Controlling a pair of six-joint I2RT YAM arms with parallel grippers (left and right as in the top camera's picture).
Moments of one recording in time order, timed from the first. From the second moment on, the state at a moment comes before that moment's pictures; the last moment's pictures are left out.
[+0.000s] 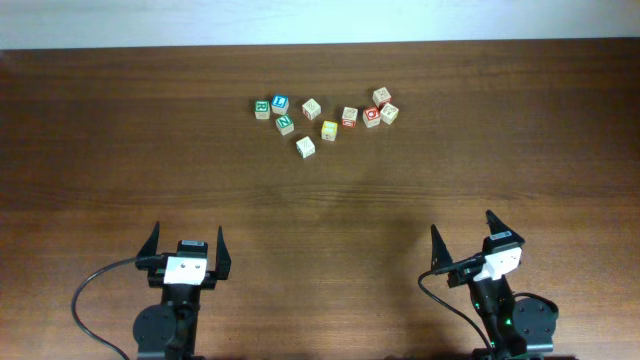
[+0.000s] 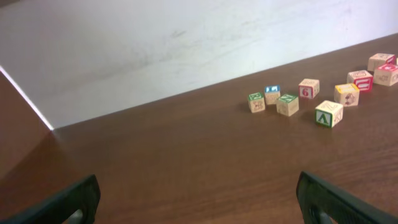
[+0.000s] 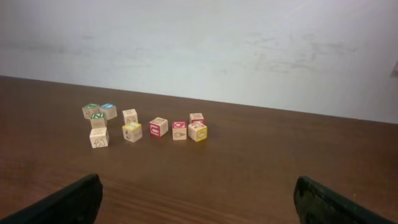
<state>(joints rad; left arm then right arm) -0.01 0.01 0.01 -0.08 -0.02 0.27 0.01 0.01 0.01 -0.02 -0.23 -0.03</state>
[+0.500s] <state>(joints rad) -0.01 0.11 0.12 -0.07 -0.01 0.27 0.01 0.02 0.07 0.03 -0.23 -0.03</state>
